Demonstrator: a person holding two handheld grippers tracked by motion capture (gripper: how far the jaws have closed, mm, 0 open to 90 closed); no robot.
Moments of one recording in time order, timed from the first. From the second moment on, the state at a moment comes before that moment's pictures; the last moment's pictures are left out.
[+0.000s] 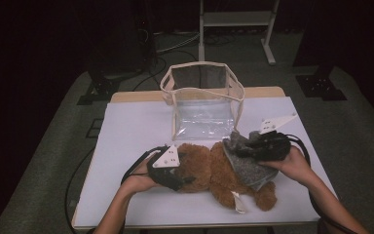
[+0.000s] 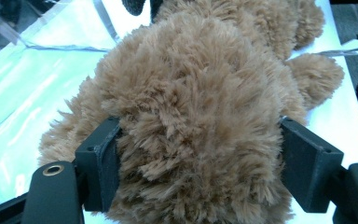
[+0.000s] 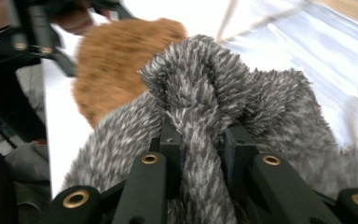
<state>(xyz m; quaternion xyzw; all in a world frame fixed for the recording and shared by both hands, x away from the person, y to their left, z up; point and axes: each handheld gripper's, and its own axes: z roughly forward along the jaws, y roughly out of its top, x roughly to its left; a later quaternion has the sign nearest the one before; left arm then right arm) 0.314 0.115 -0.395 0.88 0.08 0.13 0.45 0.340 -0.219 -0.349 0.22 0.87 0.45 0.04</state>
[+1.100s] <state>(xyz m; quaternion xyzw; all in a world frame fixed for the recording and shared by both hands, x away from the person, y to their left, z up) 0.309 0.132 -0.402 0.88 0.07 0.11 0.45 0.330 -0.135 -0.344 0.11 0.90 0.41 0.08</state>
